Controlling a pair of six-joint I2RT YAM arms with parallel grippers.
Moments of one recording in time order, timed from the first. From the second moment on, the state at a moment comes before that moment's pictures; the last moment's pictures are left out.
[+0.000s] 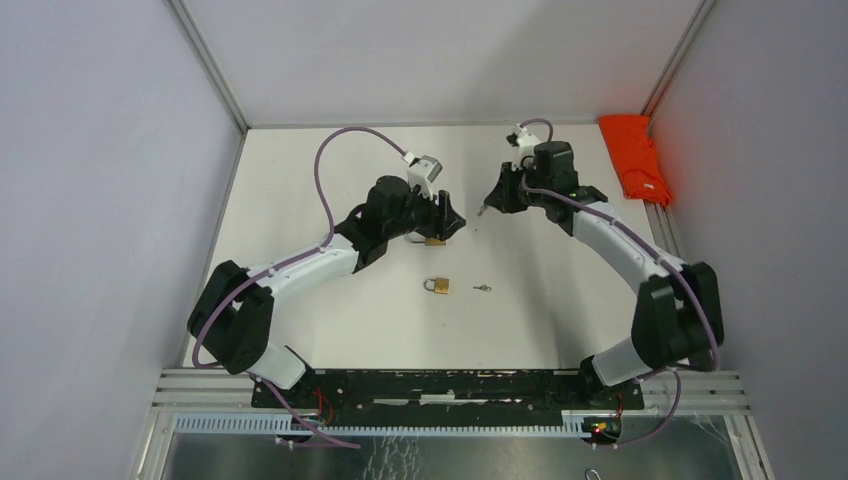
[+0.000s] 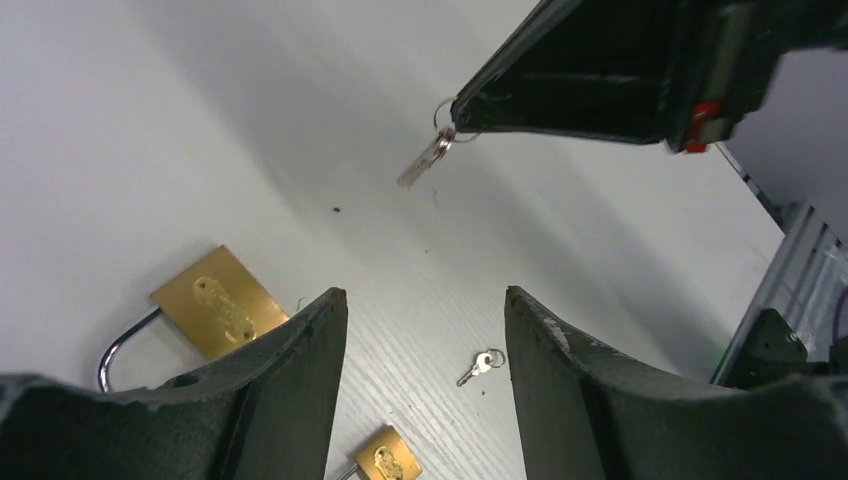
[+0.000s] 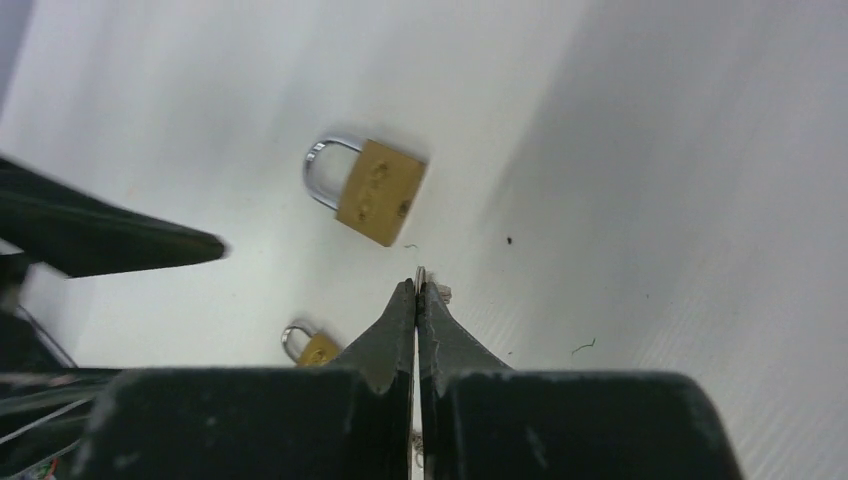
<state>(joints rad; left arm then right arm) -0.68 1.51 0.97 0.18 0.19 -0.33 0.32 1.56 1.12 -0.20 -0.36 0.22</state>
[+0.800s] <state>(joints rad) -0.68 1.40 0.95 0.49 0.61 -0.11 0.32 1.14 1.12 -0.36 -0.47 0.20</state>
